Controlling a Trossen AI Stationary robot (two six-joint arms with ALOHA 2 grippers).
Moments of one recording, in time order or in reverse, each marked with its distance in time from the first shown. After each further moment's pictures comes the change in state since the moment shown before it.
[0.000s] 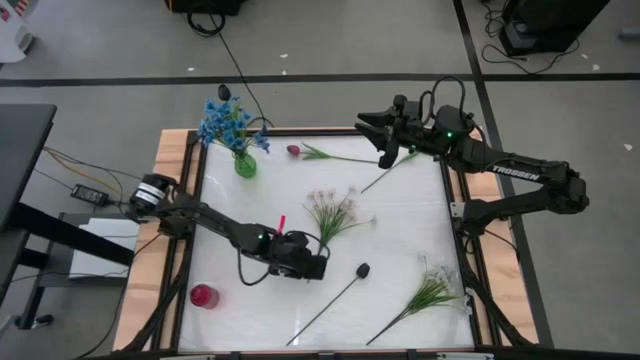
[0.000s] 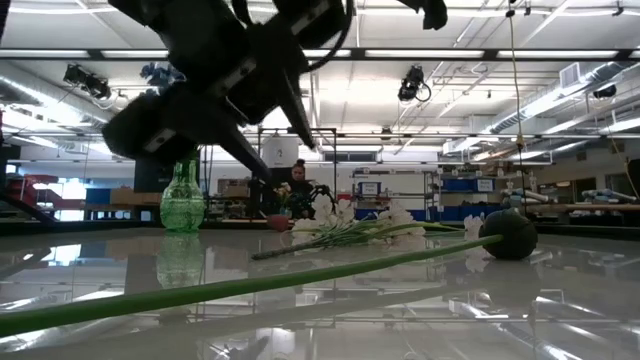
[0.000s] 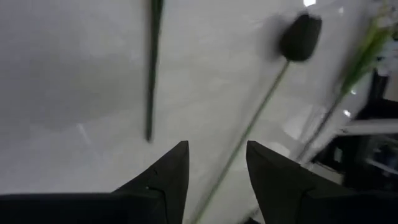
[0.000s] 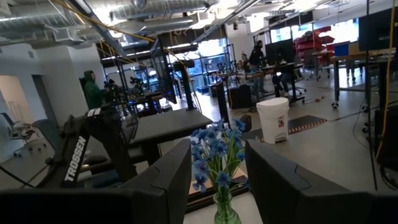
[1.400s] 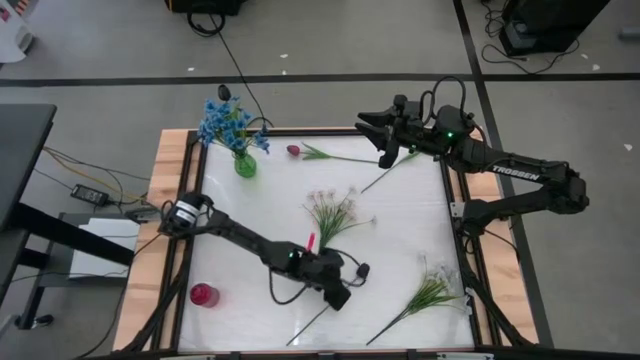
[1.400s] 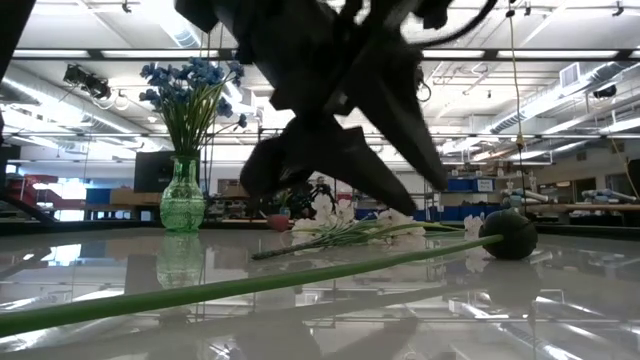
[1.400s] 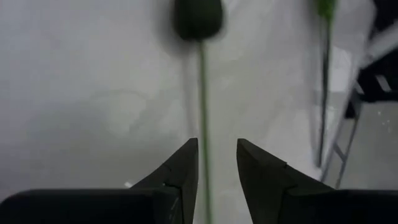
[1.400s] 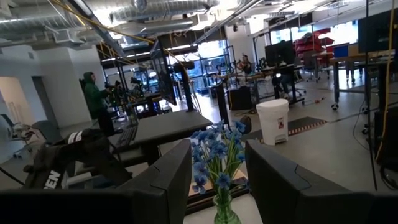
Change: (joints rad) left arm -0.034 0.312 0.318 0.040 -0.056 0.566; right arm 0.000 0.000 0.000 0.005 0.000 0.000
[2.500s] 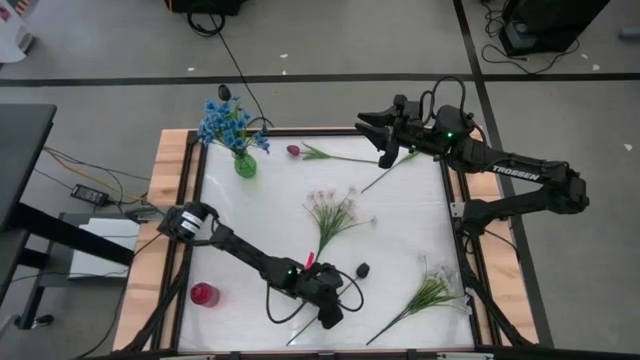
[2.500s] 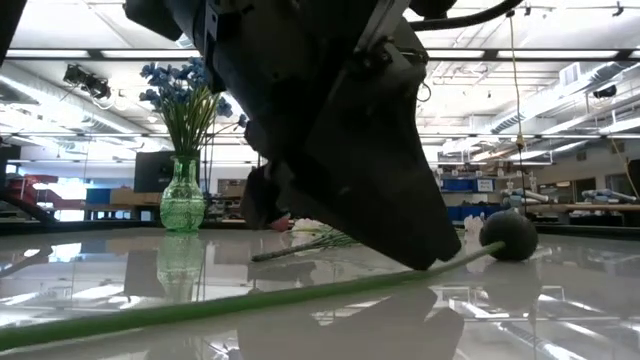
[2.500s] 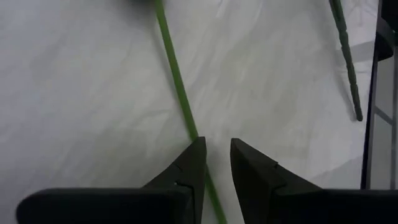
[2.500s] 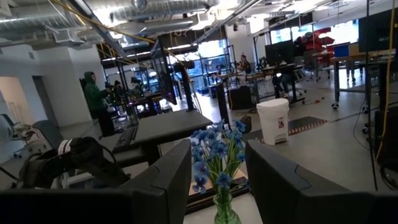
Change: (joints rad) left arm -0.088 0.080 0.001 0.055 -0.082 0.208; right arm 0.000 0.000 0.000 -0.002 0.000 0.000
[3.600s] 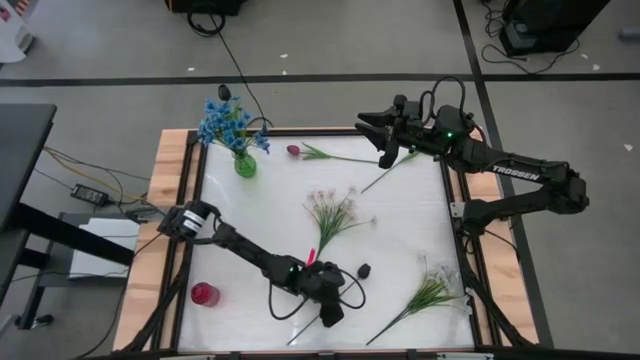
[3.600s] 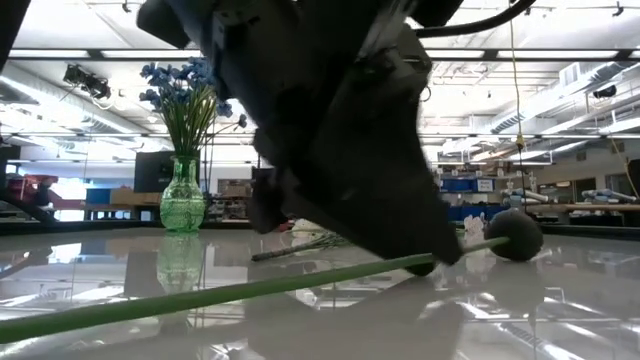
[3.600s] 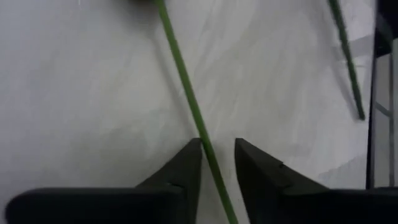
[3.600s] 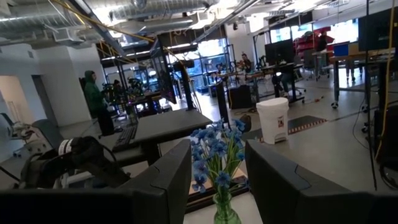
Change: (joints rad) left arm 0.029 0.005 -0.005 0.035 0.022 0.059; right arm 0.000 0.000 0.000 -0.003 0.000 0.000
